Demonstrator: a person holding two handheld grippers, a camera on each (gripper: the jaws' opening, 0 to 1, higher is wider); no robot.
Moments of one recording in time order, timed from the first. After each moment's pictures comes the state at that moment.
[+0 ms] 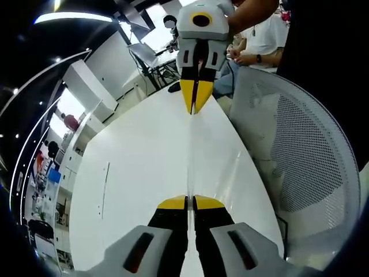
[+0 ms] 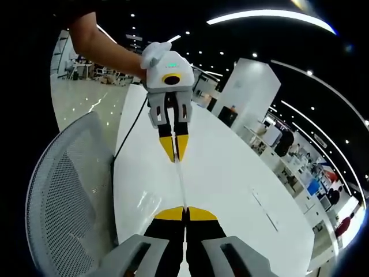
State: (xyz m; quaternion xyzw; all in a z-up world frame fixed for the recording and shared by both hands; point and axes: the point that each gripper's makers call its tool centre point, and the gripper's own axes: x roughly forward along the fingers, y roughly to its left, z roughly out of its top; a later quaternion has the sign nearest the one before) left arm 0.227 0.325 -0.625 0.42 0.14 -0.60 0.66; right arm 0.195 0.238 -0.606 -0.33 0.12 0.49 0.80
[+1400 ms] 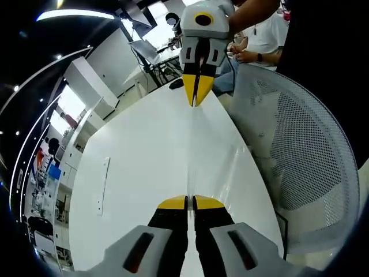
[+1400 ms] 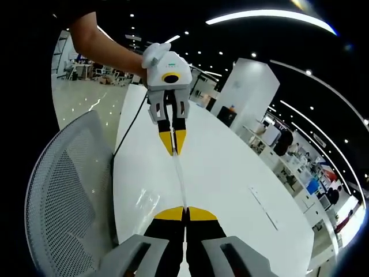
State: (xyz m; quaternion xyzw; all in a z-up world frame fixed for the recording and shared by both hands) left arm 0.229 0.336 -0.625 0.42 0.15 -0.59 0.67; right arm 0.194 0.232 -0.608 -0.32 0.12 0.49 0.80
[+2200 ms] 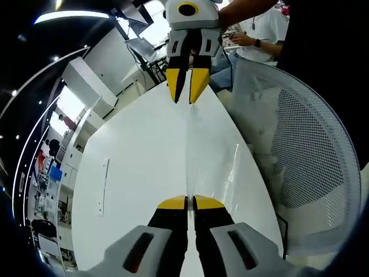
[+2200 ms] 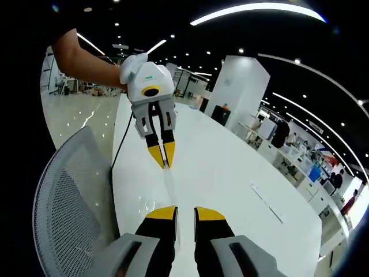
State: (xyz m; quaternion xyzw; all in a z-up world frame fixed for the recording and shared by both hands) left arm 0.225 0.326 -0.631 0.44 0.15 -0.59 0.66; right arm 0.201 0.233 -0.593 -0.27 0.14 0.48 0.82
